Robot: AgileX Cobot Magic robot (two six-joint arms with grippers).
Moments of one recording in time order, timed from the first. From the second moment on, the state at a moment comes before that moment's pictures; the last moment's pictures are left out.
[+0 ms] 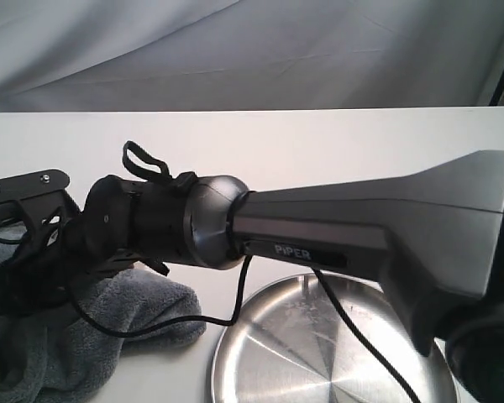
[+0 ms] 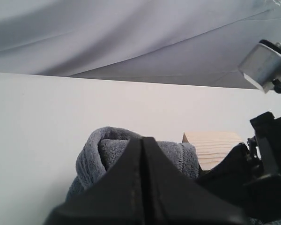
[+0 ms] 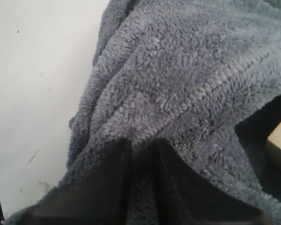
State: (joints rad) left arm 0.04 0.00 0.00 -0.24 0.27 0.17; right arm 1.04 2.24 -1.68 0.73 0.38 -0.32
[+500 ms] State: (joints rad) left arm 0.04 0.00 0.00 -0.24 0.27 0.17; right arm 1.04 2.31 -1.68 0.79 0.52 -0.33
